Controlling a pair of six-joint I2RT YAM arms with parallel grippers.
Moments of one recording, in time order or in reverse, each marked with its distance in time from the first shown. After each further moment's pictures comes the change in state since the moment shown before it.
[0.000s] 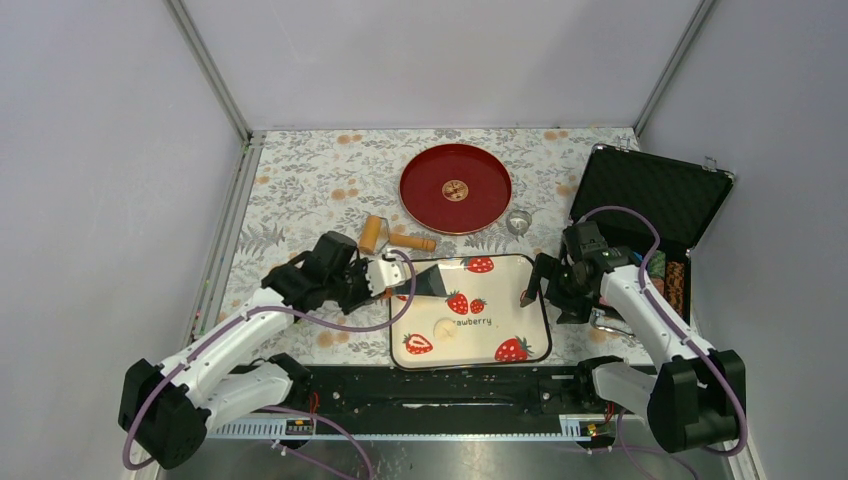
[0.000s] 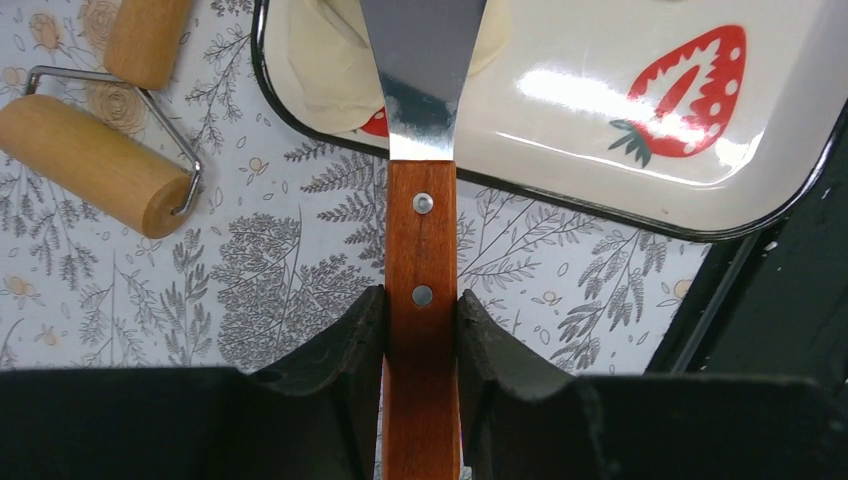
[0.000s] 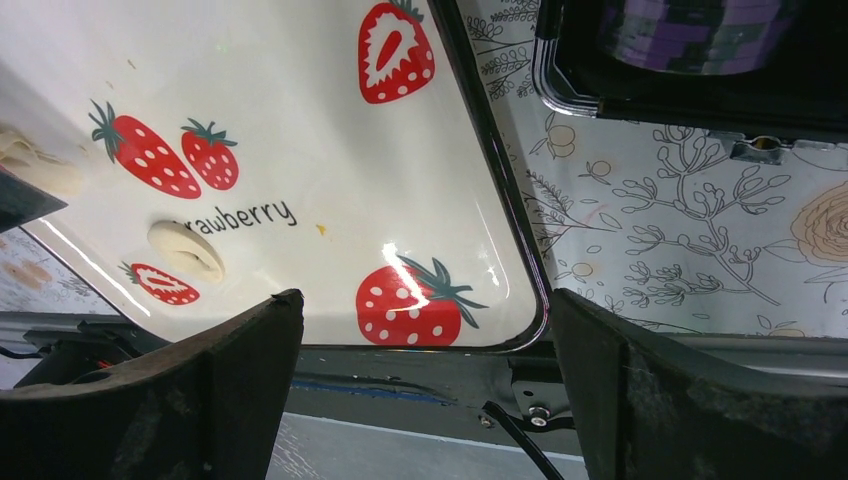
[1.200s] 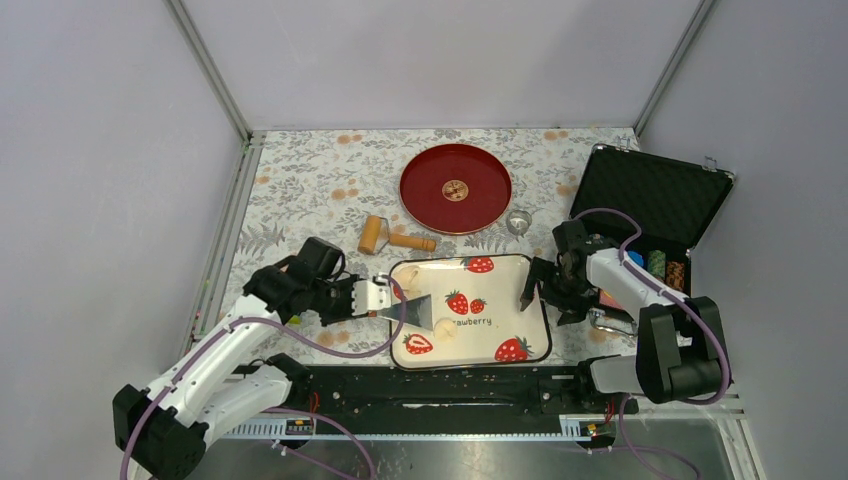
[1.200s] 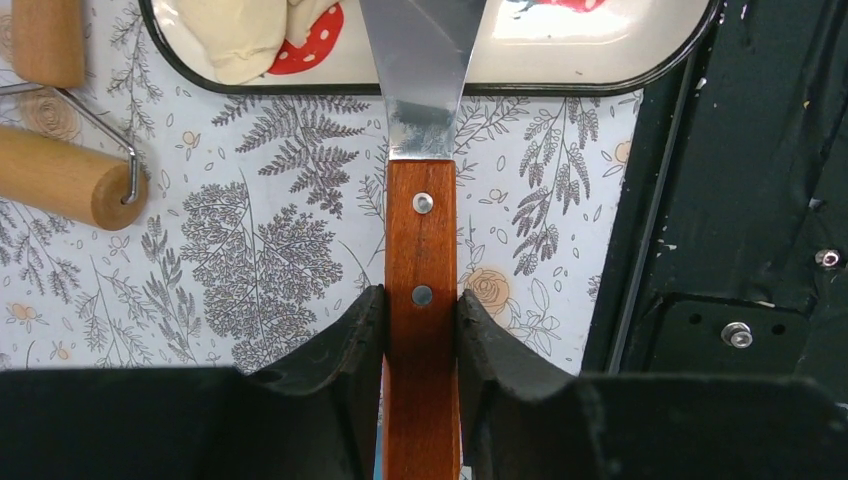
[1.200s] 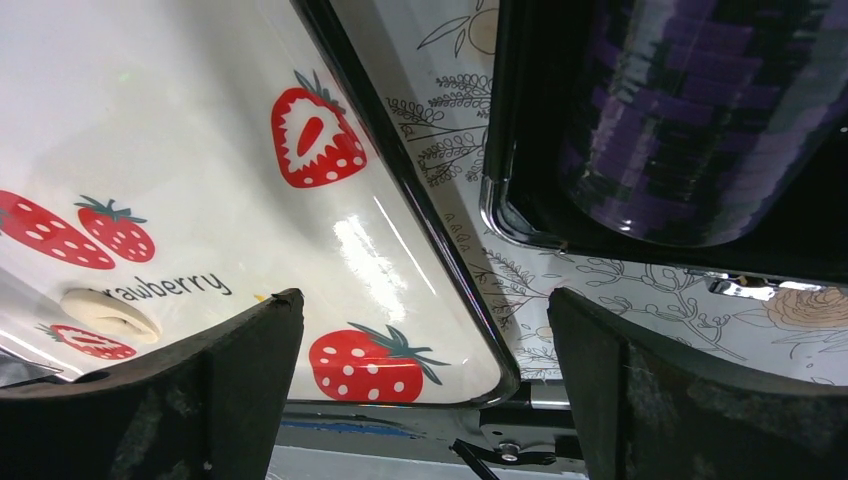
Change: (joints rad) left arm 0.075 -0.088 0.050 -0.296 0.100 0.305; right arm -0.005 0.229 -0.011 0.104 0.053 -0.046
